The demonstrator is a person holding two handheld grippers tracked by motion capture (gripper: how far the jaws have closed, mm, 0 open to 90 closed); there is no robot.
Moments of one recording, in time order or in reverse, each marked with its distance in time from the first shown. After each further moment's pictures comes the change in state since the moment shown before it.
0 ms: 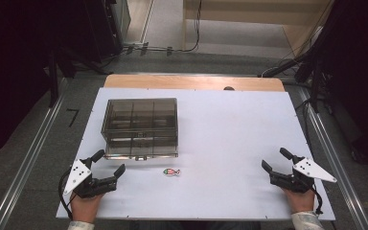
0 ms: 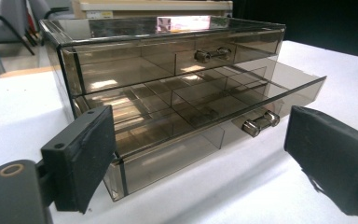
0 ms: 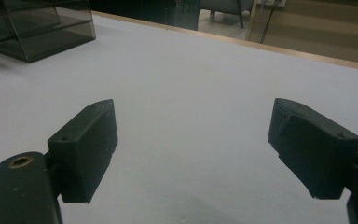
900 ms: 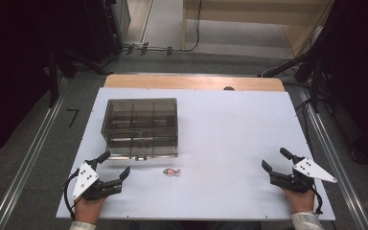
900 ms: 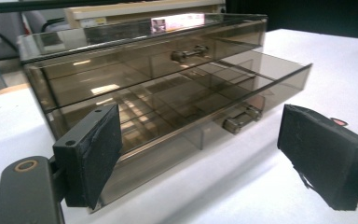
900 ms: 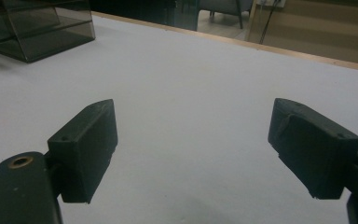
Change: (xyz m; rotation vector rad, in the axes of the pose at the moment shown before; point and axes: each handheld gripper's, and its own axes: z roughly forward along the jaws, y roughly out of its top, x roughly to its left) left arm -0.018 0.001 0.004 0.011 -0.016 0.113; right arm 0.000 0.000 0.000 -0.002 -0.002 0.000
